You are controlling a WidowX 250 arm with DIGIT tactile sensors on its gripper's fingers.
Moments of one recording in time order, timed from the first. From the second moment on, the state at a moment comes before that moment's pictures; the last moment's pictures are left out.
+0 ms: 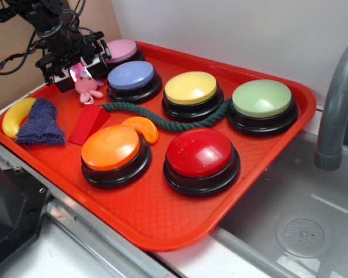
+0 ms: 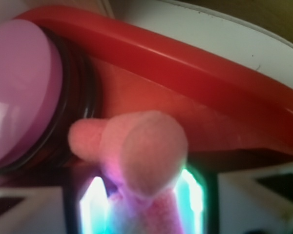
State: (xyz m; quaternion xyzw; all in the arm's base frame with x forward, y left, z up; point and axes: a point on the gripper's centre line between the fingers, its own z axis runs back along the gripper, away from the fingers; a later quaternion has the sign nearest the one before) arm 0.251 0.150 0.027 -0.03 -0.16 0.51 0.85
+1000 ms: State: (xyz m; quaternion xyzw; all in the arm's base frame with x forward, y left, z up) arm 0.231 0.066 0.135 0.01 -0.11 0.17 0.98
